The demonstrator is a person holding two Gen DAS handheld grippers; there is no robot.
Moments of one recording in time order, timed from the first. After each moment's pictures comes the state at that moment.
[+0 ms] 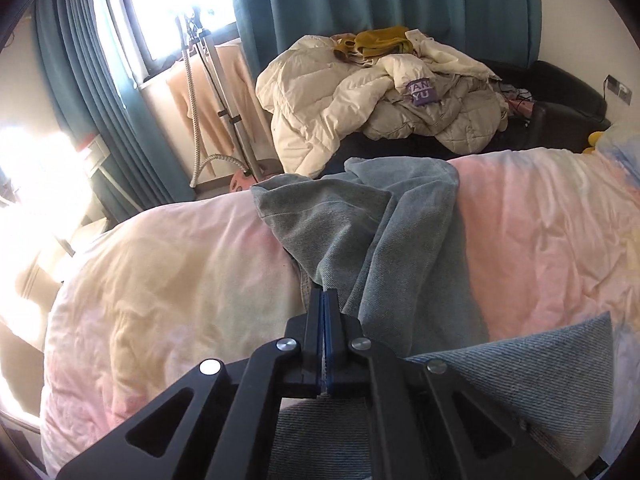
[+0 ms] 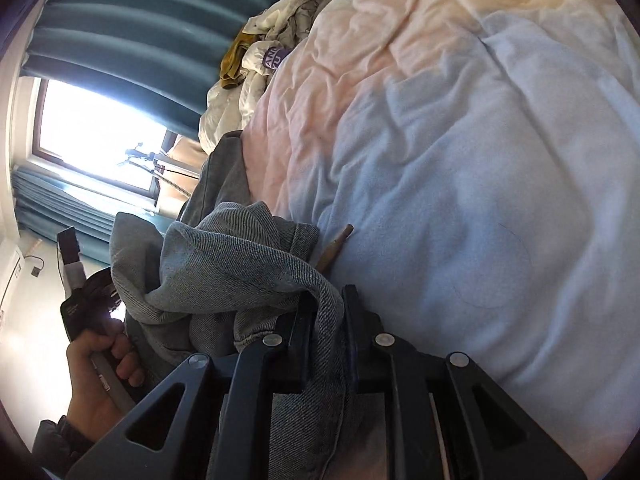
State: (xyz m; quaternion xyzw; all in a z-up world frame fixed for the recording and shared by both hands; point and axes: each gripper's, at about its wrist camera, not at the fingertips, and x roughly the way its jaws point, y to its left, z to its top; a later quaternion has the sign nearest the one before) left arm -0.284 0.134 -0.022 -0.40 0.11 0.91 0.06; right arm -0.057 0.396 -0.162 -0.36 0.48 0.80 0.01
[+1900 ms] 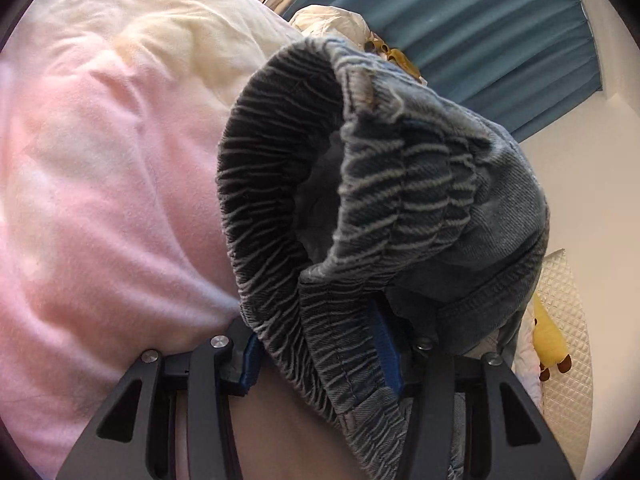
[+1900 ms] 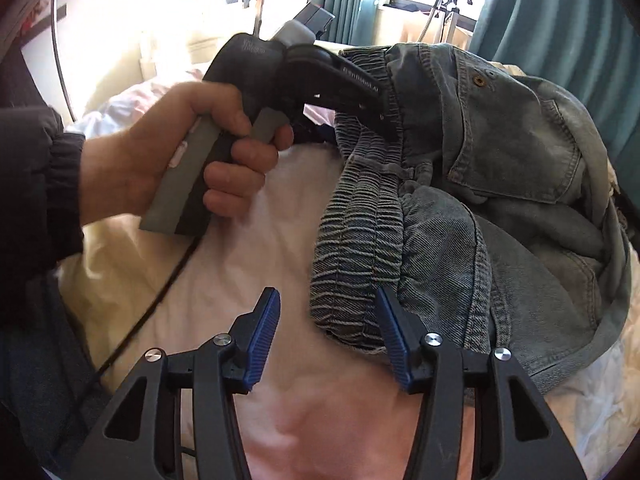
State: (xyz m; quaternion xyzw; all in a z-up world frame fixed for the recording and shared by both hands) left arm -0.168 -0.062 -0.158 -0.44 -0.29 0.82 0.21; right arm 0.064 0.075 -0.113 -0.40 -0.20 0.87 -0.23
